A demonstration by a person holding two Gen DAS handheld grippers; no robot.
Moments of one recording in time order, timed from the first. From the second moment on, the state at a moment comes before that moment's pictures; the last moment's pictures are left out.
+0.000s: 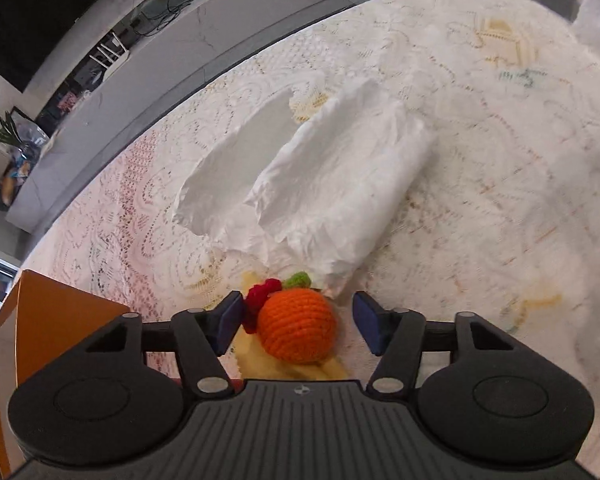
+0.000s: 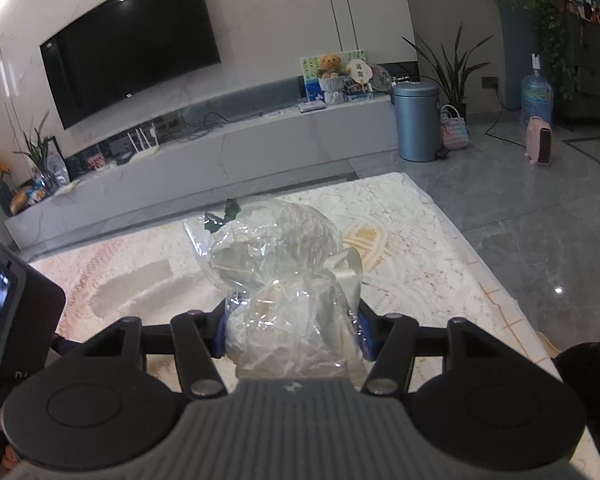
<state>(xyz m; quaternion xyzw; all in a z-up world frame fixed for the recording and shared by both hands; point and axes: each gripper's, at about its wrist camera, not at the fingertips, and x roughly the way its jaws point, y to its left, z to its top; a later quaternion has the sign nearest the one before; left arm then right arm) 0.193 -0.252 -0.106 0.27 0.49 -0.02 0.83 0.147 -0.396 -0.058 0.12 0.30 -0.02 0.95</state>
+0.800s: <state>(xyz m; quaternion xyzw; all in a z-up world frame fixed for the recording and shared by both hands) 0.119 -0.229 -0.023 0.16 0.45 -0.12 0.87 0.147 -0.395 -0.059 0.15 0.32 -0.01 0.94</state>
